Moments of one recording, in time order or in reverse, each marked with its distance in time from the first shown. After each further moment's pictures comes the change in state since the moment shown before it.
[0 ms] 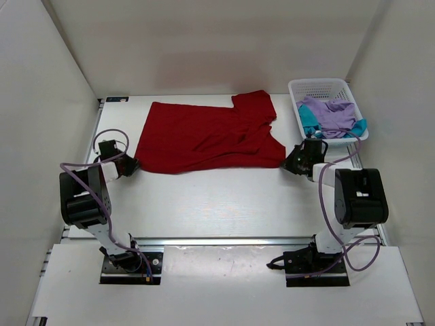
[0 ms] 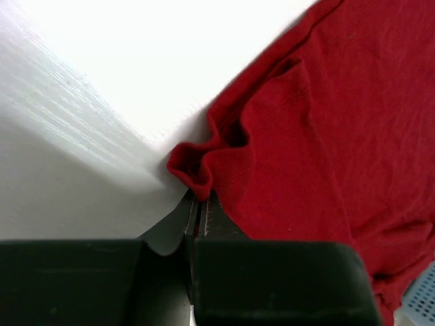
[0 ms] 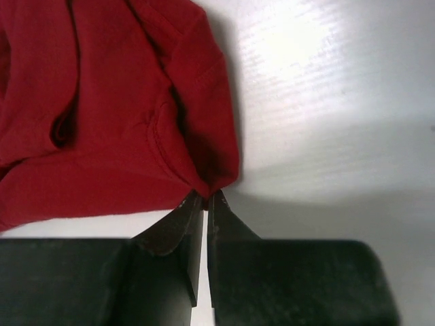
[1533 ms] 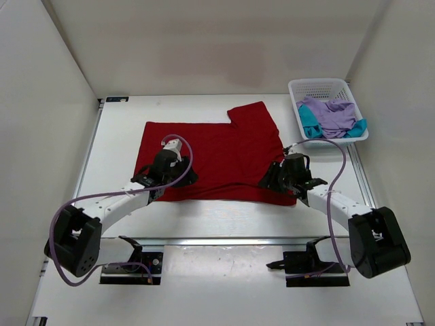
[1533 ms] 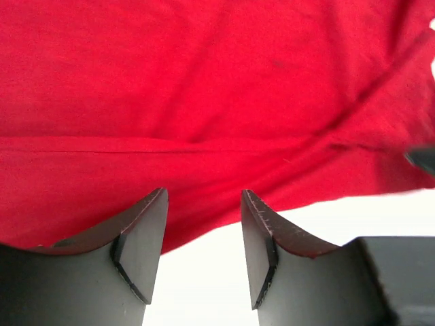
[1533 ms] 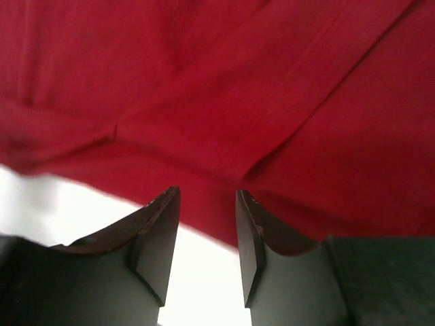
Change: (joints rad) left arm -0.728 -0.414 -0.096 -0.182 -0.158 0.212; right arm 0.326 -0.407 -0.169 -0.260 0.011 0.031
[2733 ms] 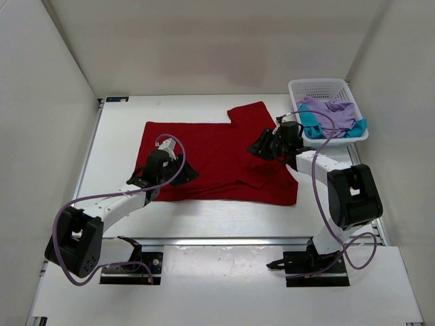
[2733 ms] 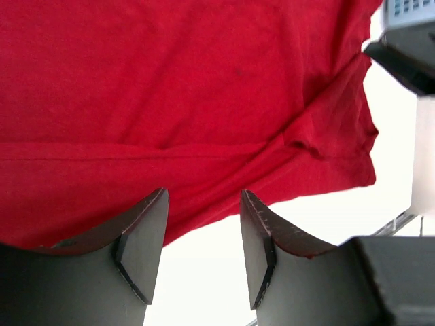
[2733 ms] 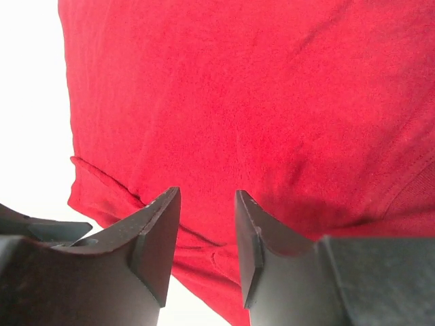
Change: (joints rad) left arm 0.048 -0.005 -0.082 0.181 0.187 -0.109; right arm -0.079 0.417 0.389 0.183 -0.182 0.108
